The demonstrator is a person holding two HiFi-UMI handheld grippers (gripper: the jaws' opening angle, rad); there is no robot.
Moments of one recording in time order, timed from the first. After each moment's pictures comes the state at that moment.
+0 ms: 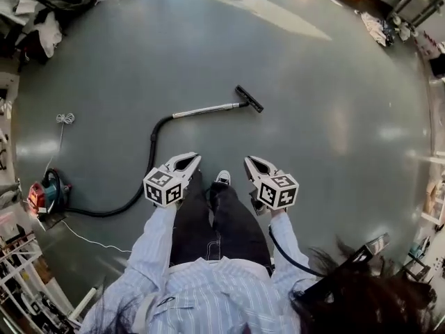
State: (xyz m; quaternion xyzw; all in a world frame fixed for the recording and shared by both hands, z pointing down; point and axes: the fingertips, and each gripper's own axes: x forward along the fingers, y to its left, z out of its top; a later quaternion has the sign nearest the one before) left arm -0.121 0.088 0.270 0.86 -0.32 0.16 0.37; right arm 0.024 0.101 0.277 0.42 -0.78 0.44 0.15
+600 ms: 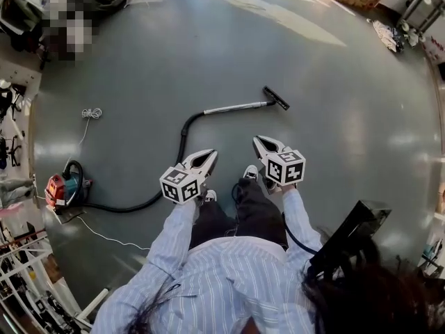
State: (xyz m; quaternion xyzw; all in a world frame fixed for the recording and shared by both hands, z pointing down) left arm -0.247 0.166 0.213 0.86 -0.35 0.08 0.36; right arm -0.122 0.124 0.231 0.41 -0.82 0.37 0.17
